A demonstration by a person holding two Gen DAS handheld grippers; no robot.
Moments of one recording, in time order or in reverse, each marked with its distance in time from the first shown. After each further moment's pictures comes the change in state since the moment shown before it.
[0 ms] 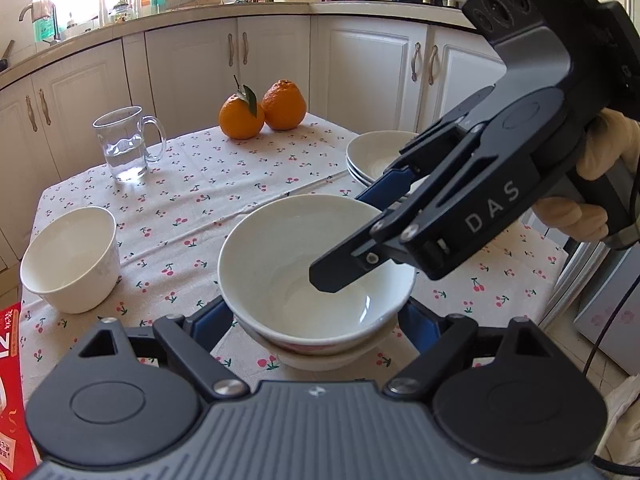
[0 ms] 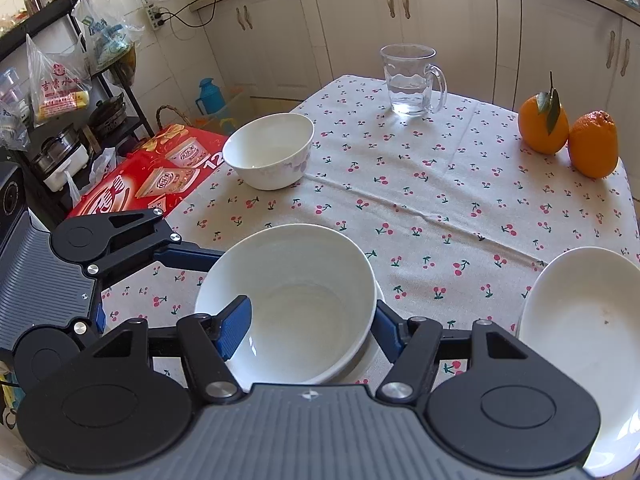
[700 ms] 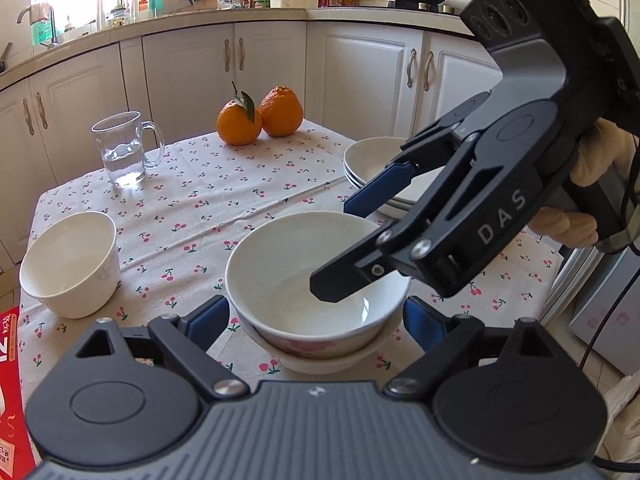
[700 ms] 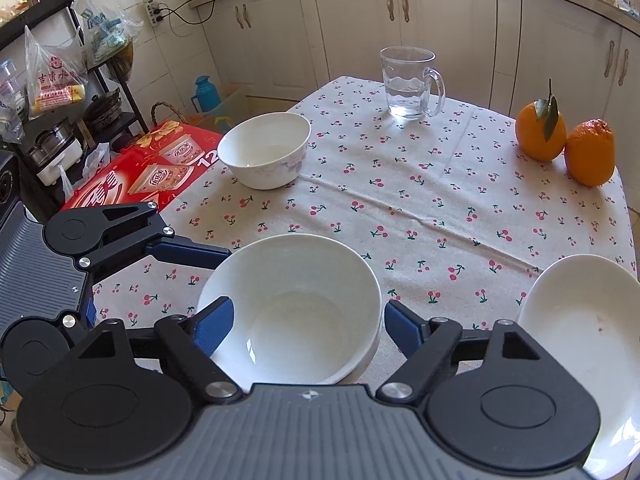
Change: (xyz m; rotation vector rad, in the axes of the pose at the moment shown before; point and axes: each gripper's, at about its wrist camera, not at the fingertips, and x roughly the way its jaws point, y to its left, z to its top) left arm -0.005 0.001 -0.001 0.005 -0.023 -0.013; right arm 0.001 0.003 0.000 -0.023 -0.008 -0.026
